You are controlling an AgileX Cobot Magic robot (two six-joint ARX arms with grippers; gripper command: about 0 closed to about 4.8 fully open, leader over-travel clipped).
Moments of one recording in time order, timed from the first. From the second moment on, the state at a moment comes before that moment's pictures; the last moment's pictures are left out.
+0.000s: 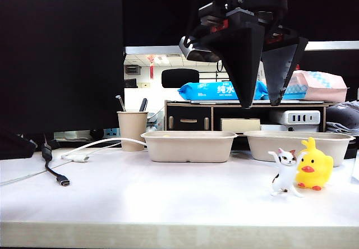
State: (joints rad) left arm -0.87 0.27 0.01 -0.08 0.02 -0.04; right arm 0.72 1.75 1.57 -1.38 0.05 0.02
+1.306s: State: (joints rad) left arm -0.93 0.27 0.01 -0.08 0.02 -0.04; right arm 0.70 1.72 1.28 -1.15 0.08 0.05
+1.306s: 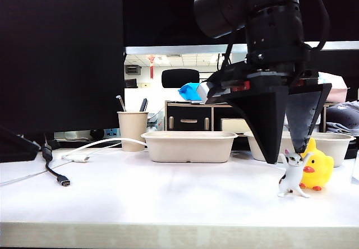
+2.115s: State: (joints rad) left arm -0.93 0.27 0.01 -0.08 0.02 -0.04; right arm 0.69 1.75 1.37 -1.17 0.11 0.06
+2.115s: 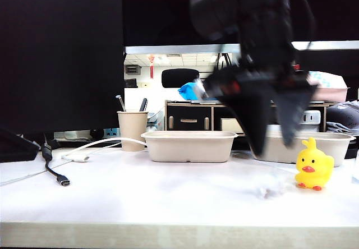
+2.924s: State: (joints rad) left arm -0.93 0.27 0.01 -0.08 0.02 -0.04; right arm 0.70 1.75 1.43 -1.15 0.08 0.08
